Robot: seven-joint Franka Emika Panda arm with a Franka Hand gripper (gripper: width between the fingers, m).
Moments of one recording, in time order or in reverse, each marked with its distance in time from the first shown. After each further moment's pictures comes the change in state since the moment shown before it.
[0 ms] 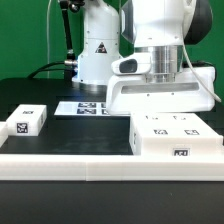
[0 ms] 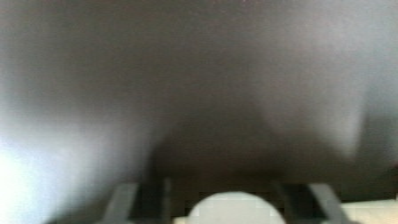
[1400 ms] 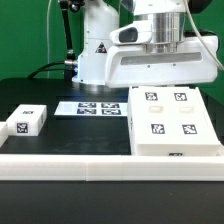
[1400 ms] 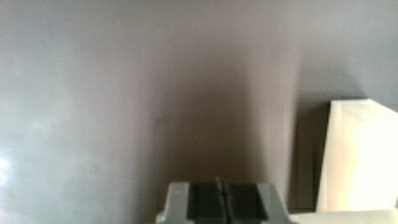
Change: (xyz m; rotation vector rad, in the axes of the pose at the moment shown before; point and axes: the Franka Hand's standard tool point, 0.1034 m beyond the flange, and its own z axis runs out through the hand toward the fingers) arm 0.006 0.000 -0.048 0.010 -0.062 -0.013
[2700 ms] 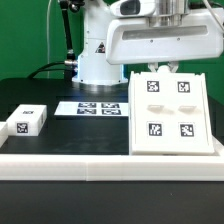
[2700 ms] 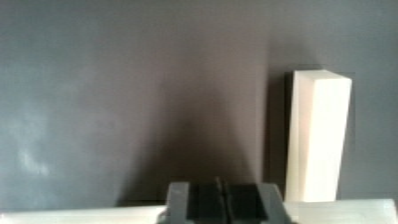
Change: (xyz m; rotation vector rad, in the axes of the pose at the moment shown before) arm 0.013 -0.004 -0.047 0.012 -0.047 -0.006
